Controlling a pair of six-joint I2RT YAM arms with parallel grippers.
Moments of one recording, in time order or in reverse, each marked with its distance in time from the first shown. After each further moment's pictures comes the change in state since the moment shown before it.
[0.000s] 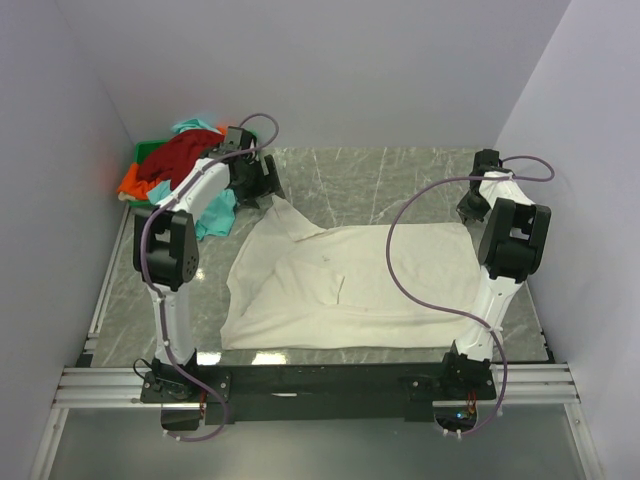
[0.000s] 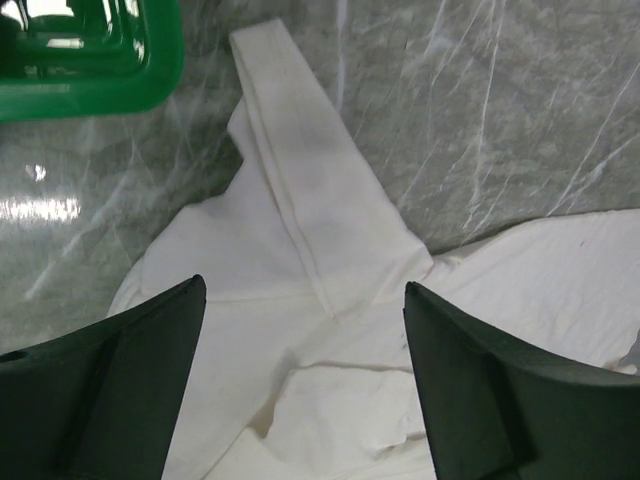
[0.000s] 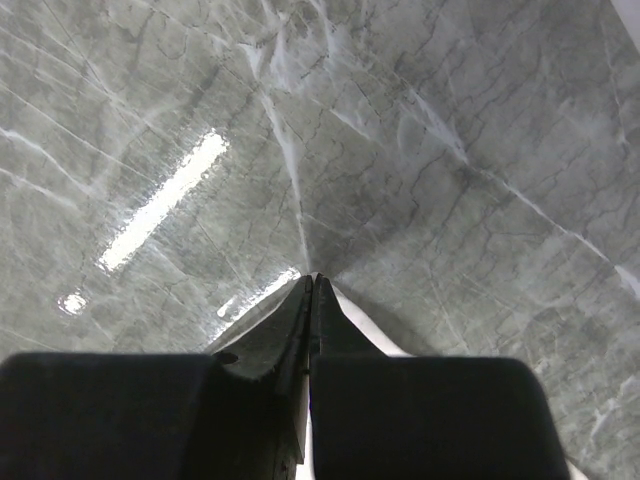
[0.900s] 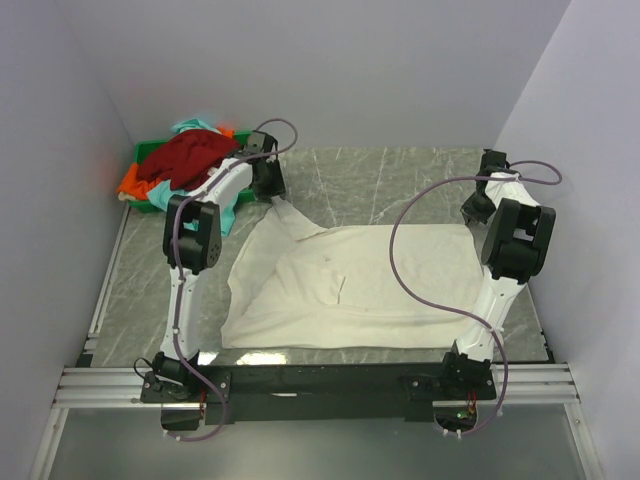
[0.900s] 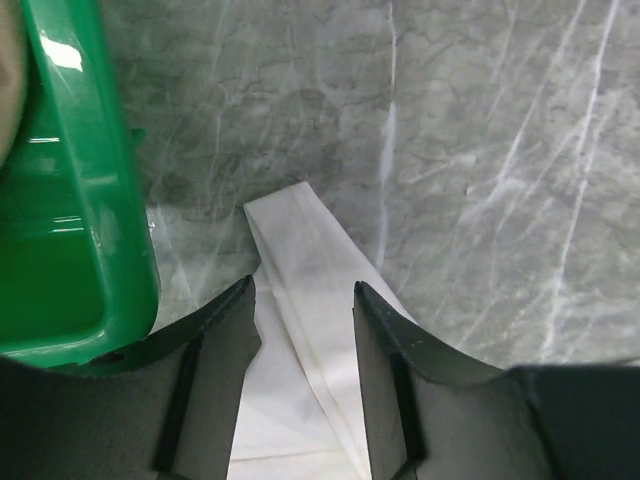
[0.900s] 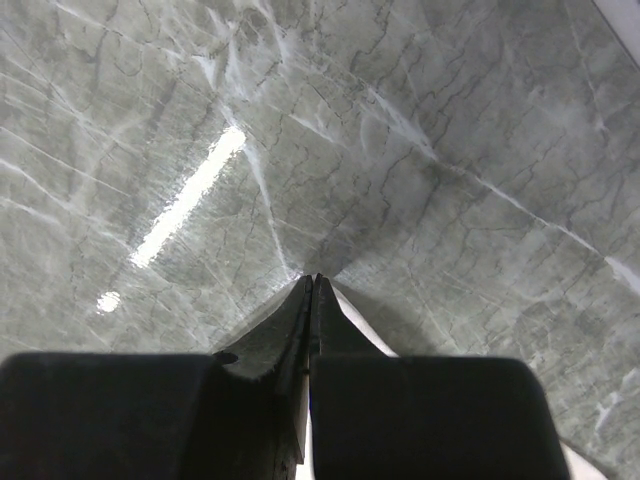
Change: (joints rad) left arm -0.049 0.292 0.259 0.033 -0.179 0.029; right arm -0.035 -0.002 0.000 -0.020 -0.033 0.052
